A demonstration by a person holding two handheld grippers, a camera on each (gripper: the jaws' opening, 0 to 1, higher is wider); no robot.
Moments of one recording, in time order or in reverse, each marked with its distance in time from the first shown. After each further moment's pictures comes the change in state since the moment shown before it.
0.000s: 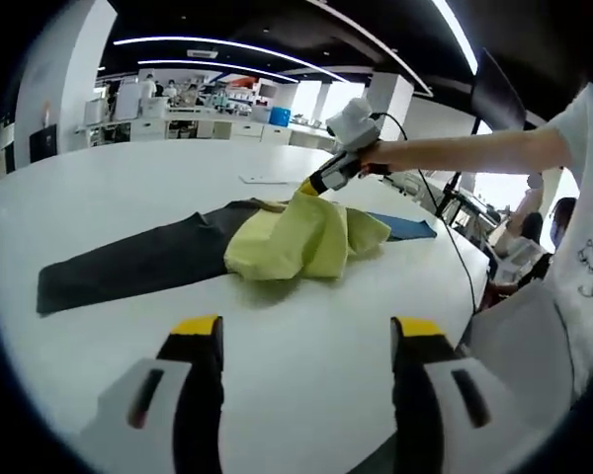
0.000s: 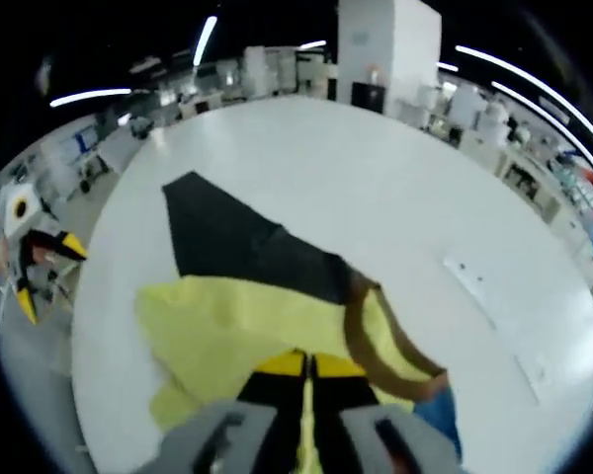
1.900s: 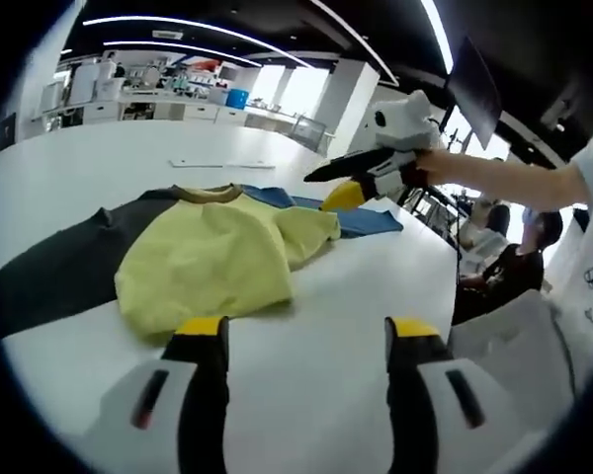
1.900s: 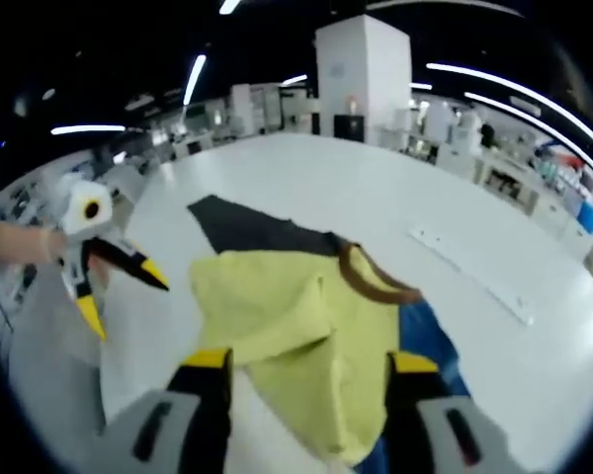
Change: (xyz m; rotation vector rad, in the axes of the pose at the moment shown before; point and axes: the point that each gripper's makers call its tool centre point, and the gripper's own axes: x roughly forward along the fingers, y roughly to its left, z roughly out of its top) left arm 0.105 -0.074 0.001 0.000 0.085 -0.220; right arm -0.103 0.015 -0.087 0.094 -0.179 -0.028
